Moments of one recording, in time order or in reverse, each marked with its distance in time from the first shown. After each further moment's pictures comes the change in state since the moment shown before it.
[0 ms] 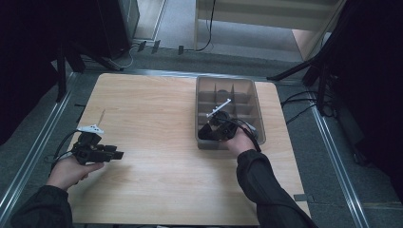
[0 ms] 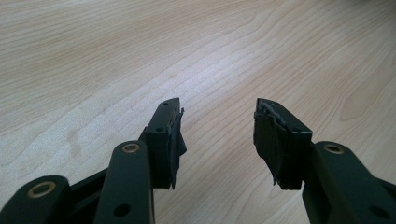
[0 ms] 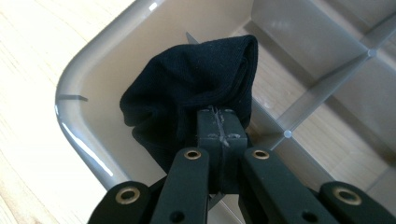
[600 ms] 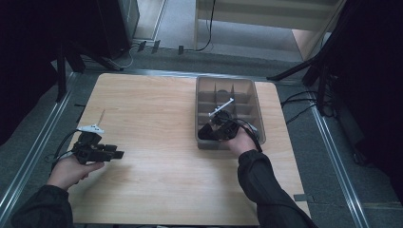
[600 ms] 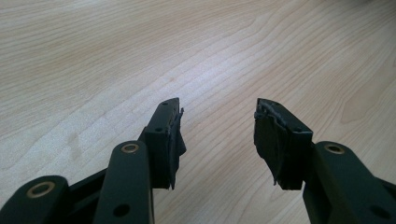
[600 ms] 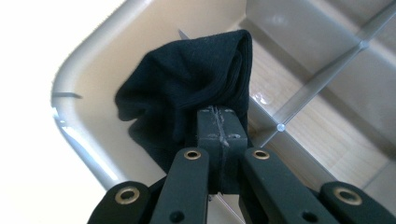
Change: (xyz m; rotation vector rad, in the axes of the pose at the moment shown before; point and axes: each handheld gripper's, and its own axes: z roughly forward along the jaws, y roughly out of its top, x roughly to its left) left arm 0.000 0.001 0.000 -0.002 0.002 0.003; right arm -0.004 -0.003 -0.004 -0.013 0.013 0.031
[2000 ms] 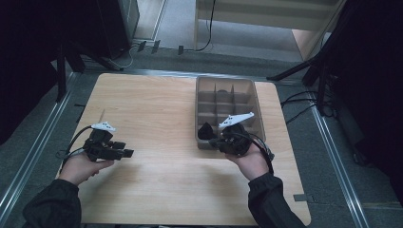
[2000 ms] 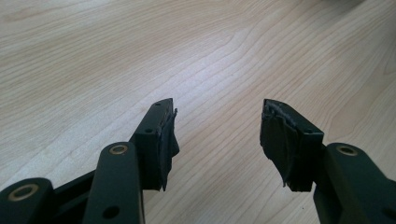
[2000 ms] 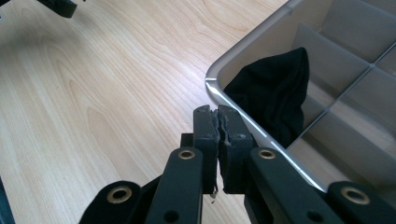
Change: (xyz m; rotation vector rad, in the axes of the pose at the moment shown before) left arm -0.021 0.020 0.014 0.013 -0.002 0.052; right arm 0.047 -0.044 -0.064 -0.256 0.089 -0.023
